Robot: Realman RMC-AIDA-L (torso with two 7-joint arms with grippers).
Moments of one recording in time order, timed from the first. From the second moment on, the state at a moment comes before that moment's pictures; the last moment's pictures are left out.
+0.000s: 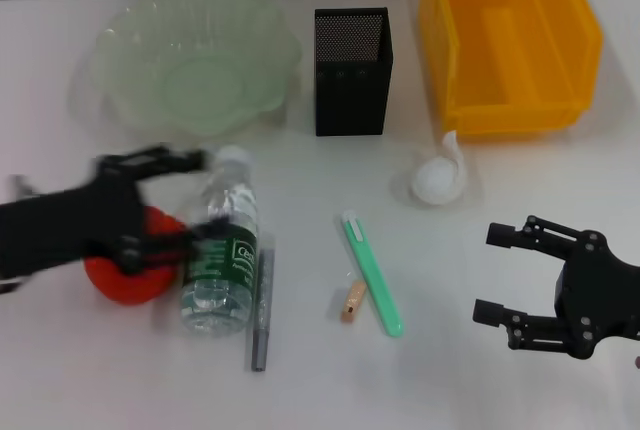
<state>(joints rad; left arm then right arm) -0.34 -2.06 0.81 0.68 1.79 1.70 -1.06 0.34 2.08 -0.42 -0.47 -2.14 -1.85 0.85</state>
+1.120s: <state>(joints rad) -0.22 -2.07 0.63 0.59 1.89 1.46 -0.85 0.35 2.08 -0.41 -0.42 -2.13 -1.78 0.84</state>
